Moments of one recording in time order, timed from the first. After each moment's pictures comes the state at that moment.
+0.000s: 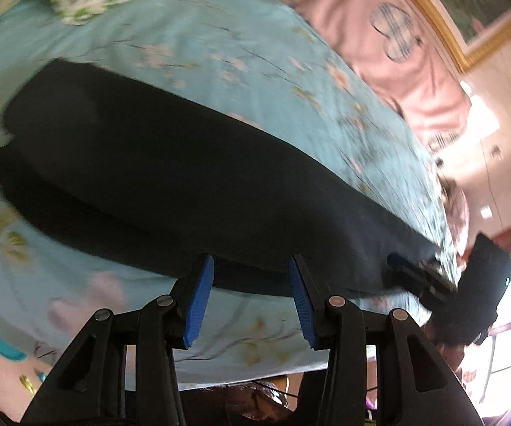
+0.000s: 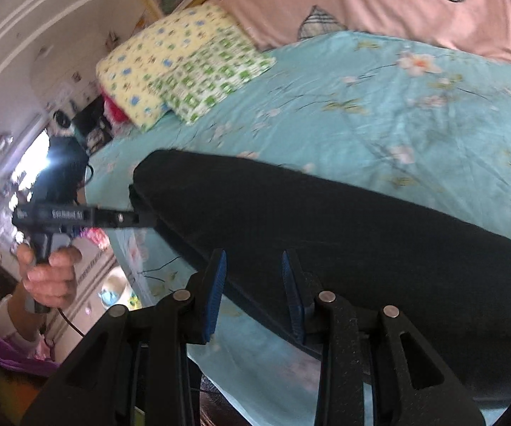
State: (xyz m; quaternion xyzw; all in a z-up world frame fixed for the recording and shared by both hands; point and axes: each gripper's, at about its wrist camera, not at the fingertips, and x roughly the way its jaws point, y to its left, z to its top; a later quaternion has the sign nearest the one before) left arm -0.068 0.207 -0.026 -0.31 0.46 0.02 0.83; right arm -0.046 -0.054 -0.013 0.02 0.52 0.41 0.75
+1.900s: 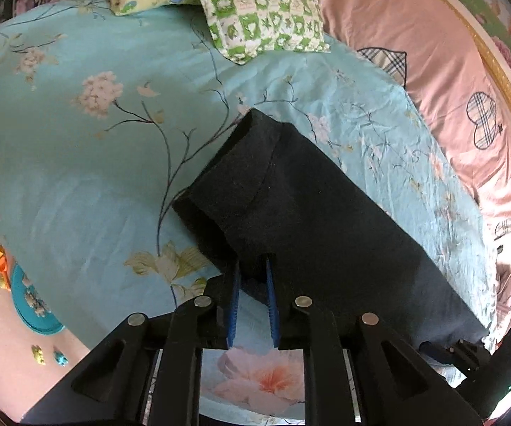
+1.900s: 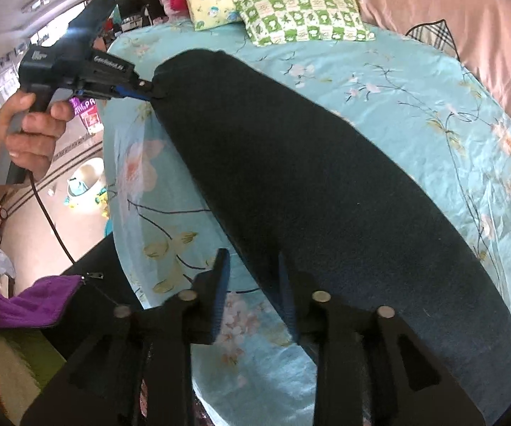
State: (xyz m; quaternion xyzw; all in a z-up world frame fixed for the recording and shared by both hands) left arm -0.121 0.301 -0.029 -0.33 0.41 0.21 0.83; right arm -0.092 0.042 -0.038 -0.21 0.49 0.49 0.69
